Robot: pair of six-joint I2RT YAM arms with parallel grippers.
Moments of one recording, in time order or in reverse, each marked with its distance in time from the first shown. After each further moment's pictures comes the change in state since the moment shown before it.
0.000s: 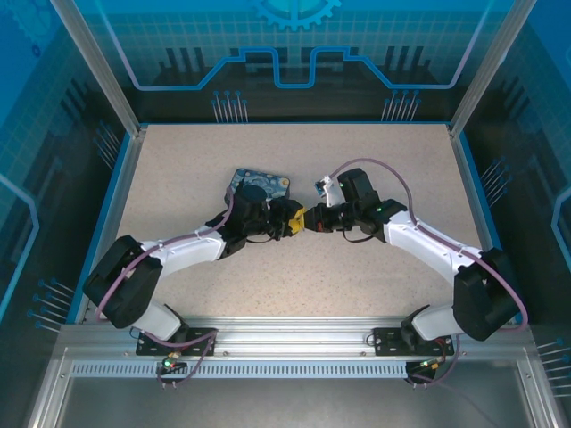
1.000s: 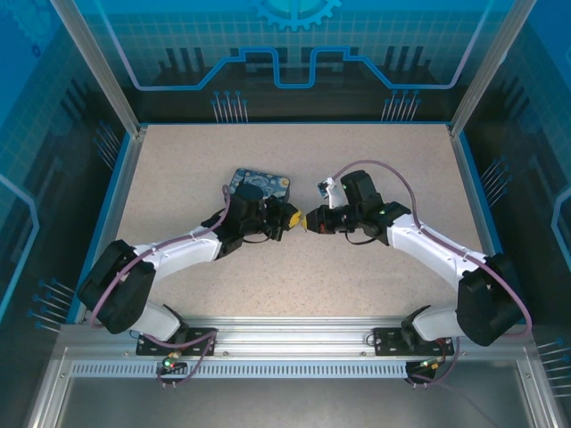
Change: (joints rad) left arm 0.012 -0.040 0.000 -0.055 -0.031 0.061; right arm -0.008 -0.035 -0.030 0.000 0.002 -0.005
